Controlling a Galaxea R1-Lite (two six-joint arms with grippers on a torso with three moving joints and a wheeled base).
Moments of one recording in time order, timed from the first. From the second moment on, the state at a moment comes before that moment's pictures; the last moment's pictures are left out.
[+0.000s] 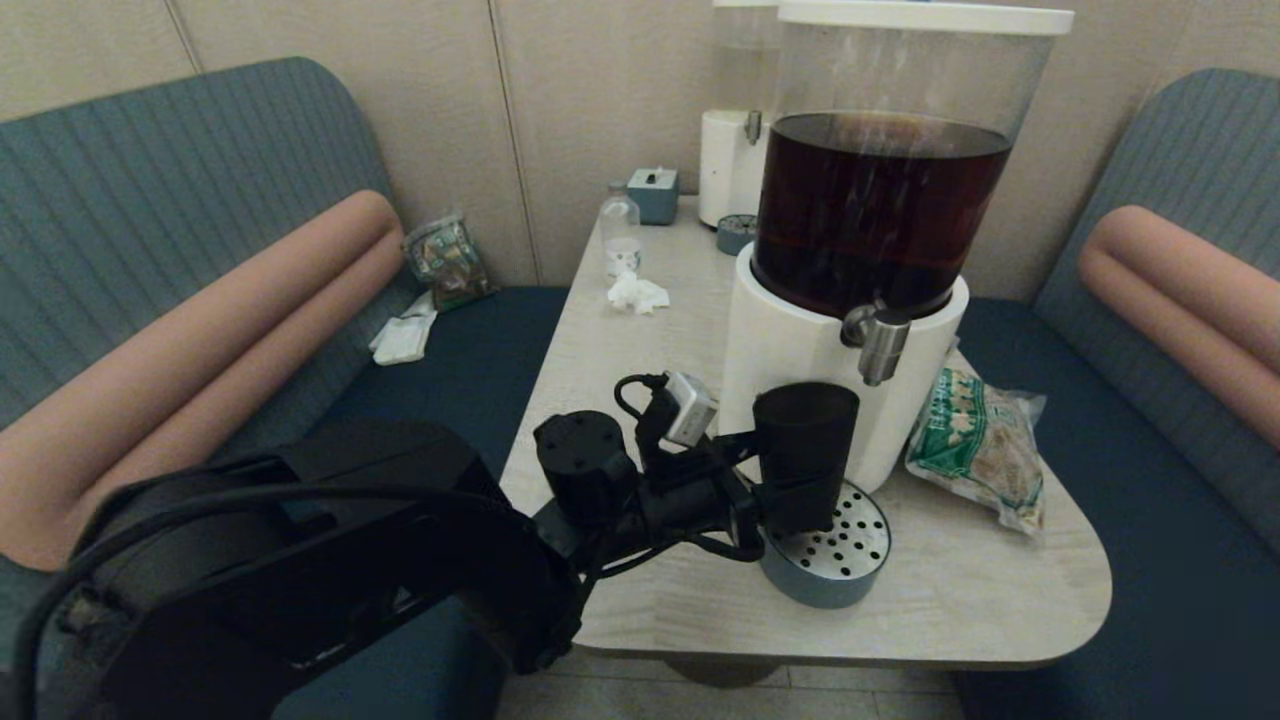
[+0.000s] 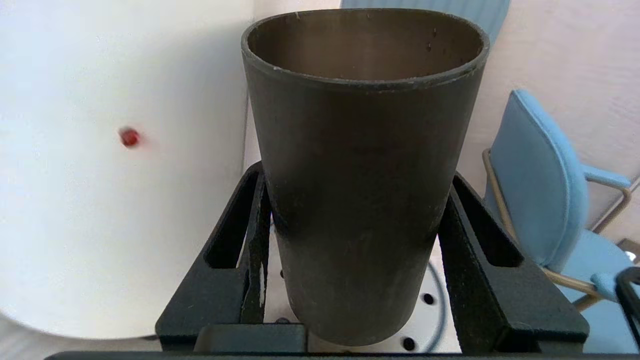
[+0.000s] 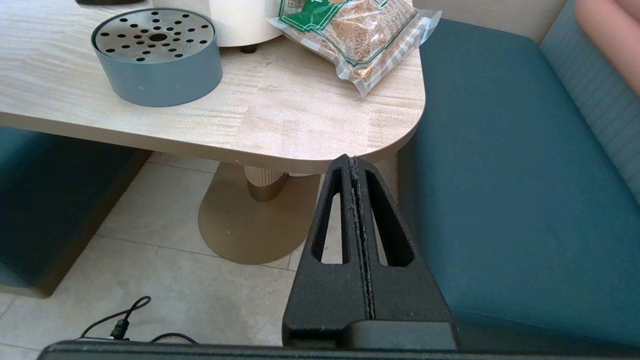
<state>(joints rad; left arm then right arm) -0.67 2.35 -1.05 -1.52 -0.57 -0.16 0.00 0.00 0.00 0.01 0.04 -0.07</state>
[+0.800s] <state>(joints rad) -0.70 2.46 -1.17 -1.52 -0.55 -0.16 0.00 0.00 0.00 0.01 0.04 -0.07</state>
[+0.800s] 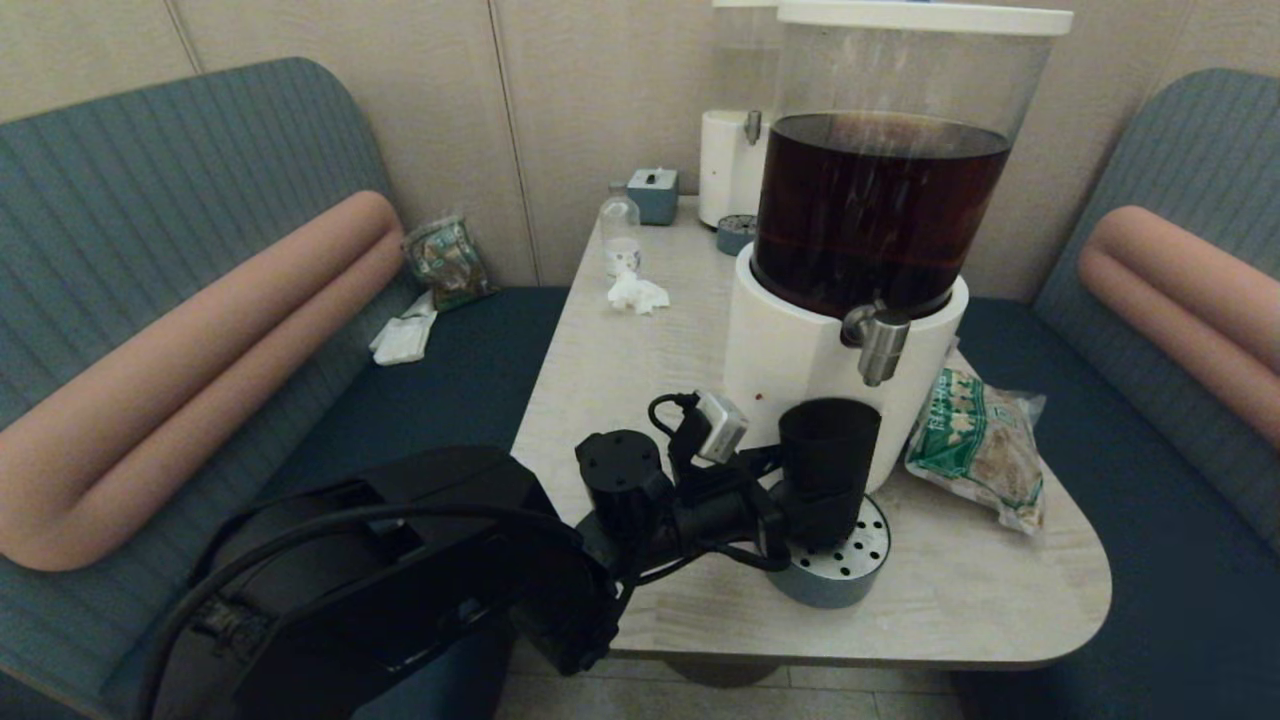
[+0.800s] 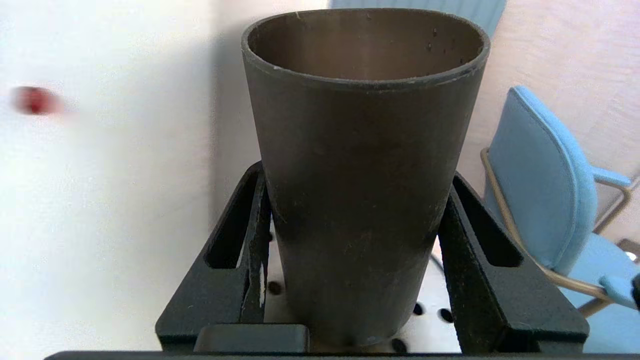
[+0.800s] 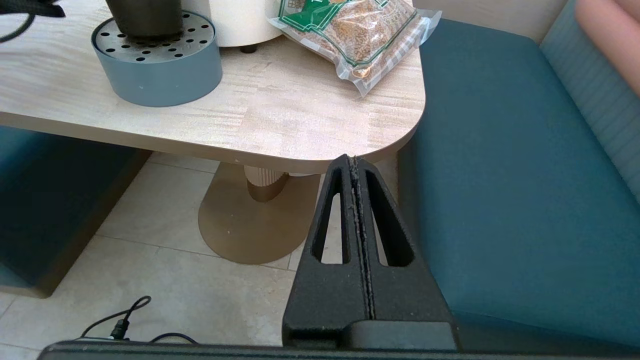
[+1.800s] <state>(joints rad) -0.72 2.45 -1.11 -1.52 -0.55 -0.17 0.00 0.00 0.00 0.01 0.04 -0.07</state>
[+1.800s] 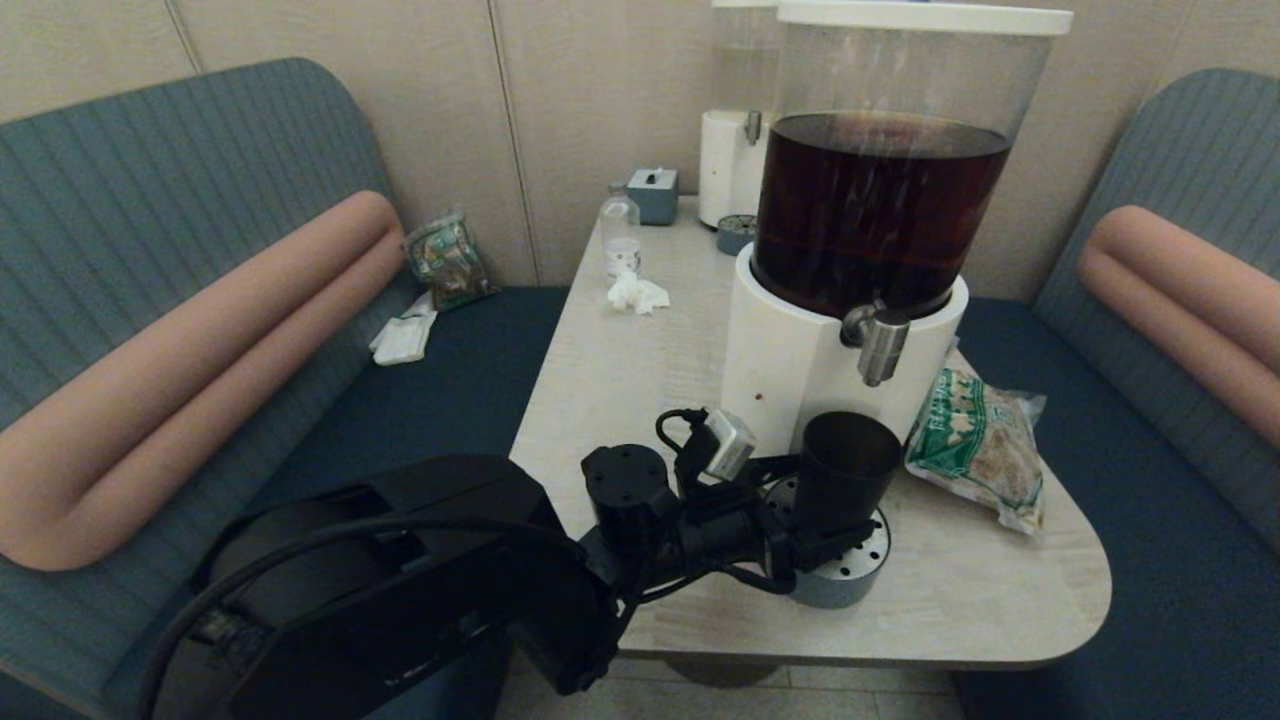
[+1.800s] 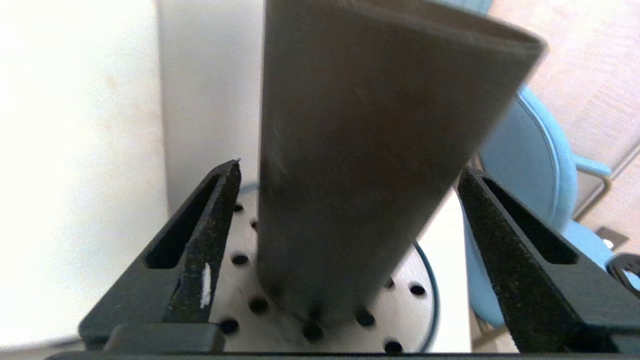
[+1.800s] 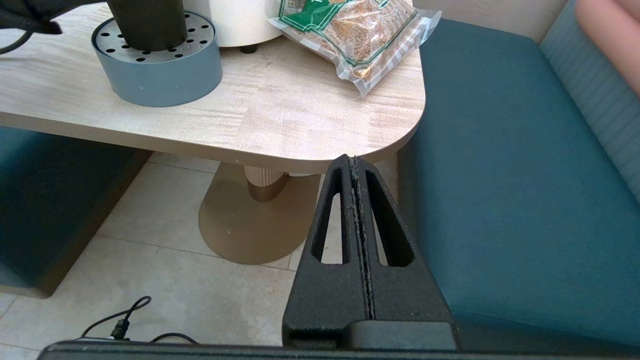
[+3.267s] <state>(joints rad) -0.69 2.22 -0.74 -1.52 -0.55 -0.16 0.00 0.00 0.00 0.01 0.04 -0.07</state>
